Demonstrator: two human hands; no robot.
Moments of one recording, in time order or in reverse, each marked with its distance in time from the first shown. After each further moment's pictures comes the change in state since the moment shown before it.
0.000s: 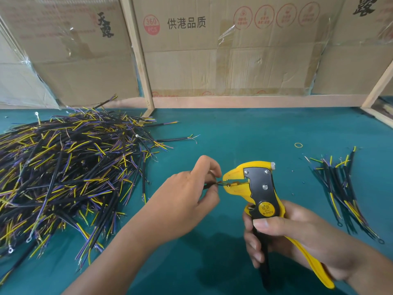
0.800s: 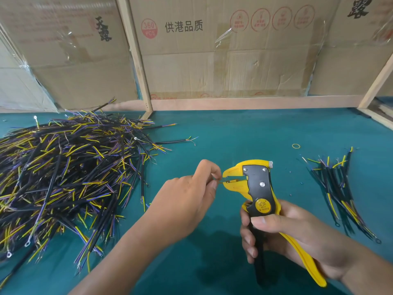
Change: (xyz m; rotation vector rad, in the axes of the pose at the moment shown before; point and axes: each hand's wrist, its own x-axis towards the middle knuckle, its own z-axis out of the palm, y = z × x) left_hand 0.001 0.001 0.005 0.191 -0.023 -0.028; right_hand 0.001 0.001 0.001 0.071 0.026 -0.013
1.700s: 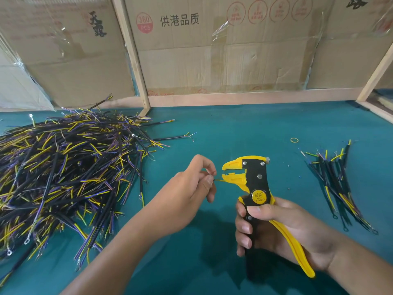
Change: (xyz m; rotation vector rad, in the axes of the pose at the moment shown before) left_hand 0.004 -0.021 0.011 -0.414 -0.051 -0.029; right_hand 0.009 0.017 -0.006 0.294 -0.075 -0.004
